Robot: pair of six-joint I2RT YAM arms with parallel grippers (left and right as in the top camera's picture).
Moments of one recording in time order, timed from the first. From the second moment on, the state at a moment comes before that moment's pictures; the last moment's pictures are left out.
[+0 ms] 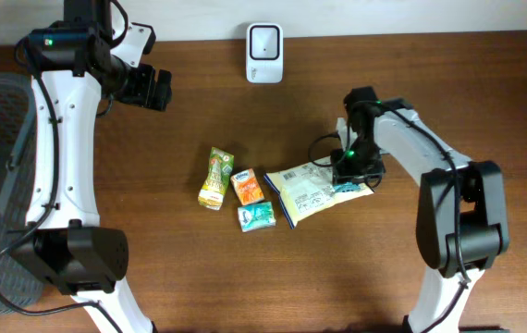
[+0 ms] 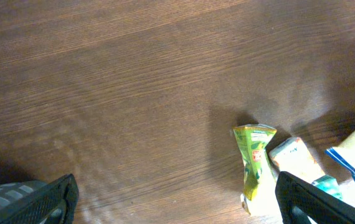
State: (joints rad) left arm 0.01 1.99 2.22 -1.38 0.12 0.25; right arm 0.16 2.05 1.46 -1.06 -0.18 0.04
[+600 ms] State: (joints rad) left arm 0.01 1.99 2.22 -1.38 0.12 0.25; right arm 0.25 2.07 1.76 -1.21 -0.24 0.06
